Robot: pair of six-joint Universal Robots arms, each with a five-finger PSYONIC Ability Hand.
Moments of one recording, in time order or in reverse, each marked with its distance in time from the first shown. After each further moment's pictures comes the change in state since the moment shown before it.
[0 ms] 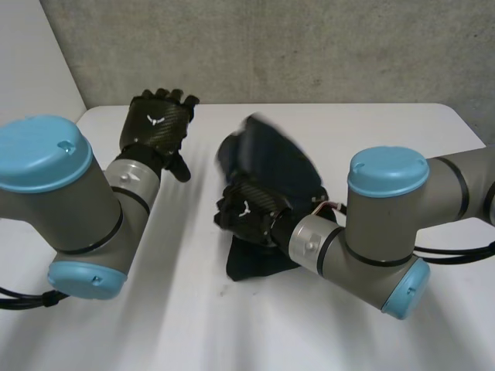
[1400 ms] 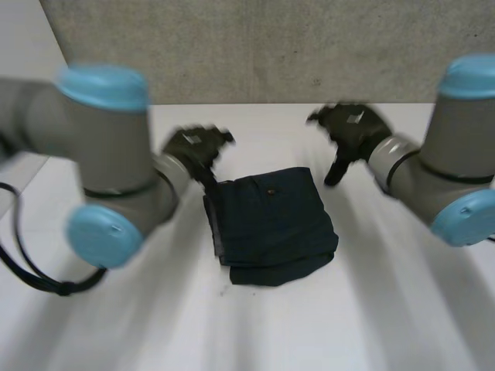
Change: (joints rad) left arm -0.044 -0.198 0.466 -0.601 0.041 -0.197; right arm -0.224 -0.099 -0.201 0.176 0.369 0.686; left_hand 0.000 -0.008 0.000 0.000 0.000; right_hand -0.816 -0.955 -0.974 -0.939 -0.900
